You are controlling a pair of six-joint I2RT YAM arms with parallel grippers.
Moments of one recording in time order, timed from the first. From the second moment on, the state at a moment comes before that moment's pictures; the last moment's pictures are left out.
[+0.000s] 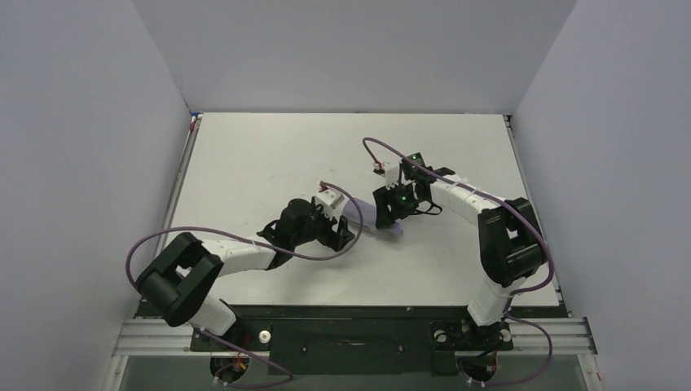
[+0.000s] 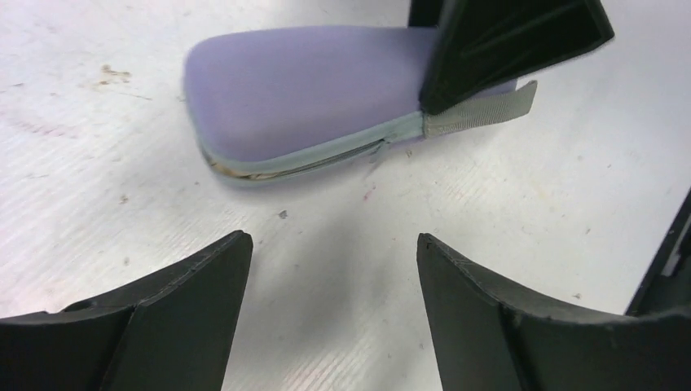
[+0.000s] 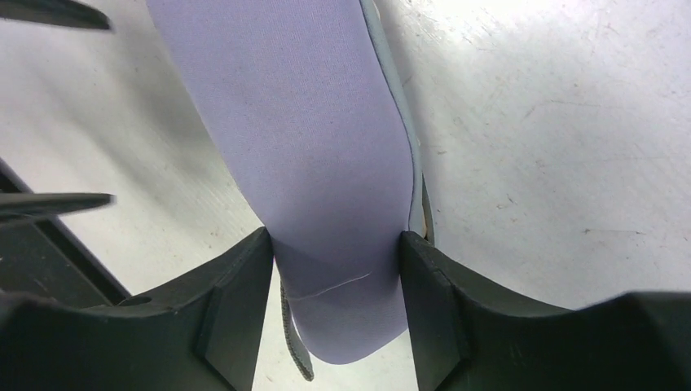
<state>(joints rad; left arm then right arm) -0.74 1.54 0.56 0.53 0.19 -0.17 0.41 1.74 1.14 -0.55 -0.46 -0.12</state>
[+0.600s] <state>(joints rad) -0.53 1.40 0.58 0.20 0.31 -0.25 0.42 1.76 1.20 -0.63 -0.69 -0.09</state>
